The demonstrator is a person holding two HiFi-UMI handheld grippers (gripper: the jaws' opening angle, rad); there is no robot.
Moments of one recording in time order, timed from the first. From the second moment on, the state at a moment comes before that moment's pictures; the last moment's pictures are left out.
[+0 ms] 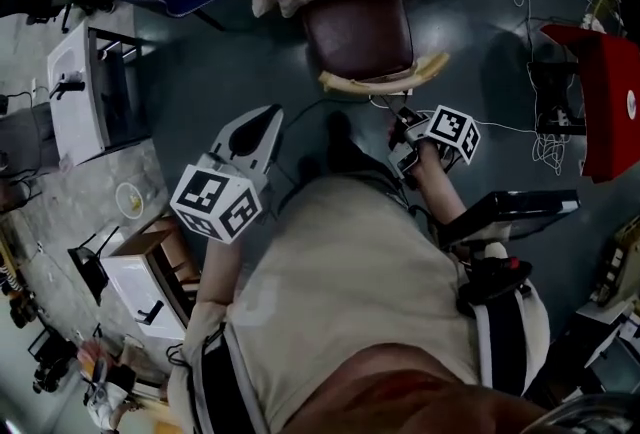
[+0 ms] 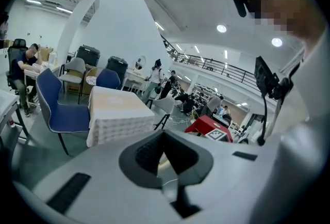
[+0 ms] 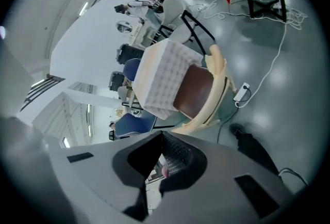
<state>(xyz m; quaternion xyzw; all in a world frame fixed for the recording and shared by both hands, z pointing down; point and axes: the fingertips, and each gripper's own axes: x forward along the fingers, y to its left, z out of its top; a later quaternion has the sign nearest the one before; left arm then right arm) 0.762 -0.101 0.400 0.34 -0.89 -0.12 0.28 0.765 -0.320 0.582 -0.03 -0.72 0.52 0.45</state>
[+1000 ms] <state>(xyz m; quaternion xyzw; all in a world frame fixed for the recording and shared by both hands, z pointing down) 0.680 -0.146 0.420 0.36 -0.88 -0.01 0.32 0.740 -0.363 0.687 0.04 -0.63 0.56 0.53</state>
